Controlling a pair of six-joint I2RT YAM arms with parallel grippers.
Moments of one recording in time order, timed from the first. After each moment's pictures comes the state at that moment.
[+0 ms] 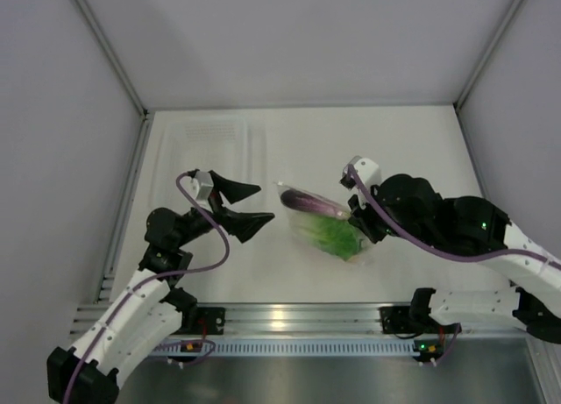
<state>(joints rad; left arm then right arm) -0.41 0.67 0.47 0.51 0.70 -0.47 1.15 1.01 1.43 -1.10 0.32 0.12</state>
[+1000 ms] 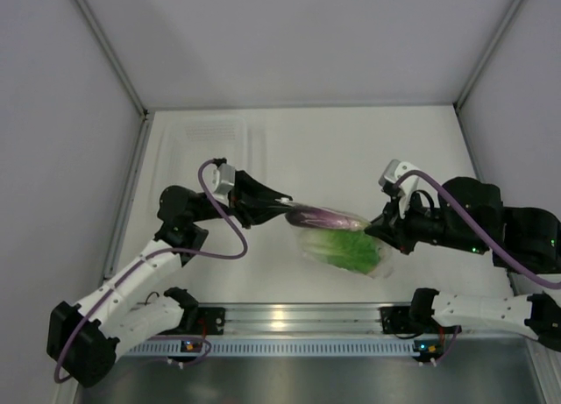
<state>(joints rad) -0.57 0.95 0.67 0.73 0.94 -0.38 1.15 0.86 1.53 -1.15 0.11 0.09</state>
